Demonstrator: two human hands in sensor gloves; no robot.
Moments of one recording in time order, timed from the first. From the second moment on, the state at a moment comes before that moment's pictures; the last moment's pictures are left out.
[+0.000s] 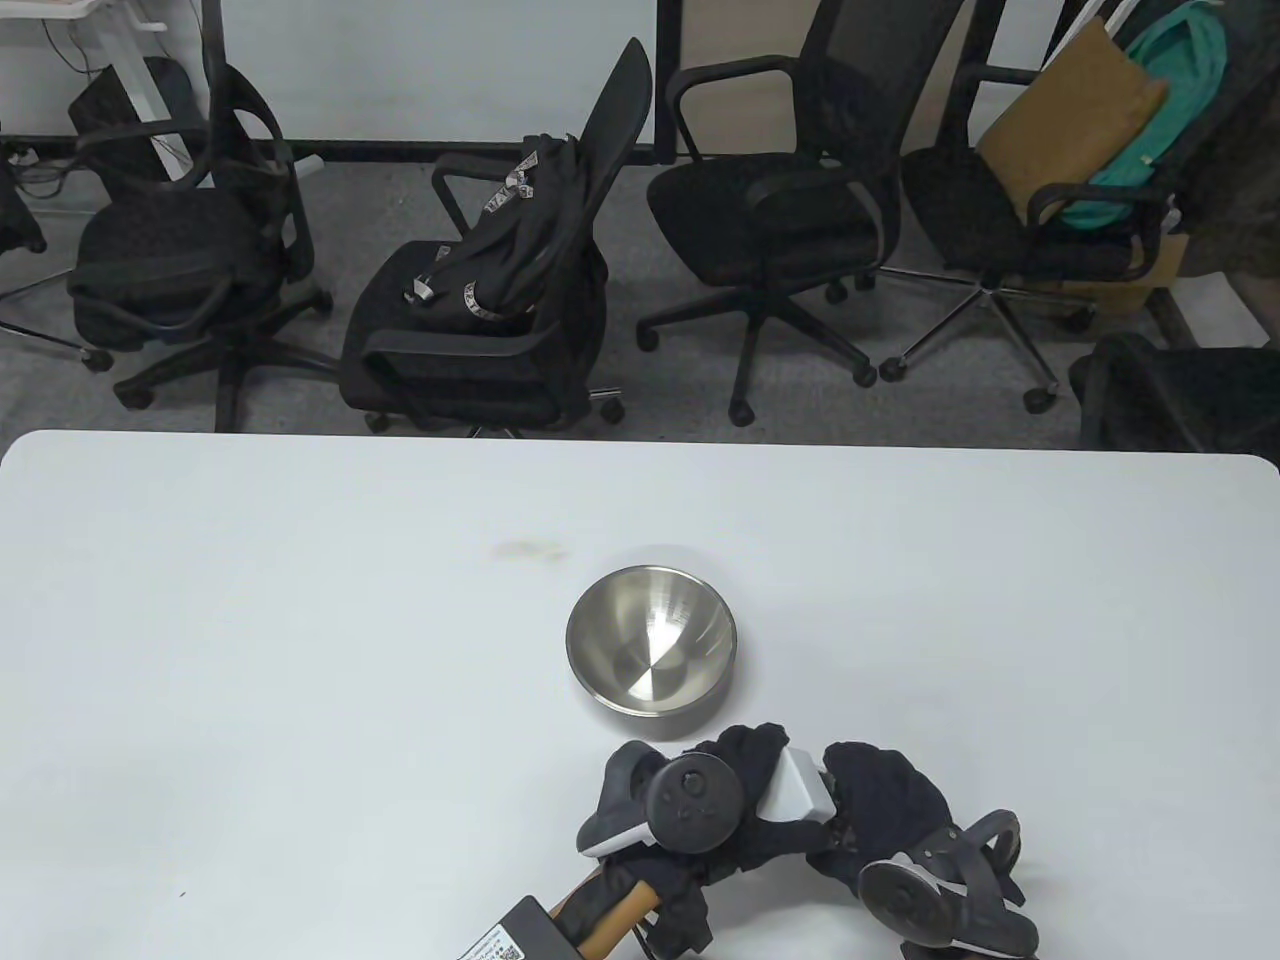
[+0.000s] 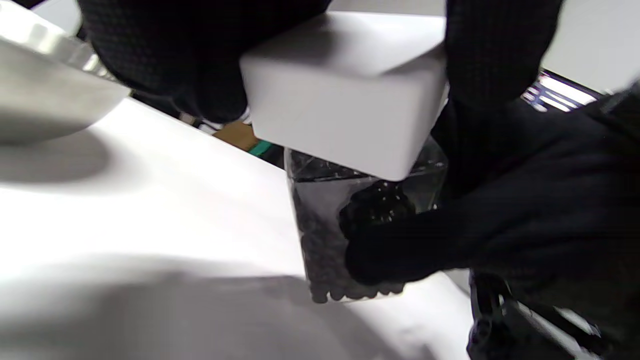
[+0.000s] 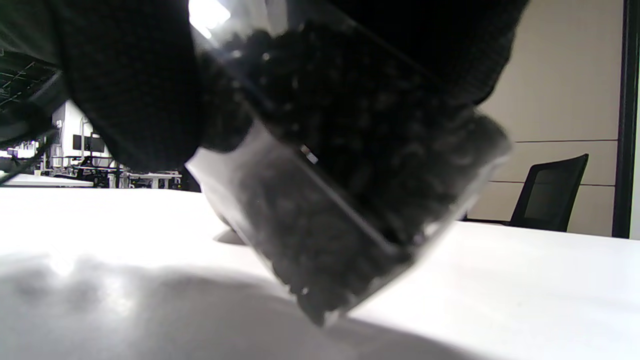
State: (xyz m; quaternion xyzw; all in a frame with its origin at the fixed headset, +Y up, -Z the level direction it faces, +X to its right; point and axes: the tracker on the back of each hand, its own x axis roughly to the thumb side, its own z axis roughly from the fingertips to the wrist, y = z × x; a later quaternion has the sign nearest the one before) left_hand 0.000 -0.704 -0.261 -0.05 -0.31 0.30 0.90; right_hand 0.199 -0.723 -0.219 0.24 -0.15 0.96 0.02
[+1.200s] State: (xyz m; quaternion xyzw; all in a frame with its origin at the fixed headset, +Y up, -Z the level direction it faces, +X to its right) left_hand -0.096 -0.669 -0.280 -0.08 -0.26 0.14 0.95; right_hand 0.212 -0.722 -0.226 0.21 -0.15 0.96 0.07
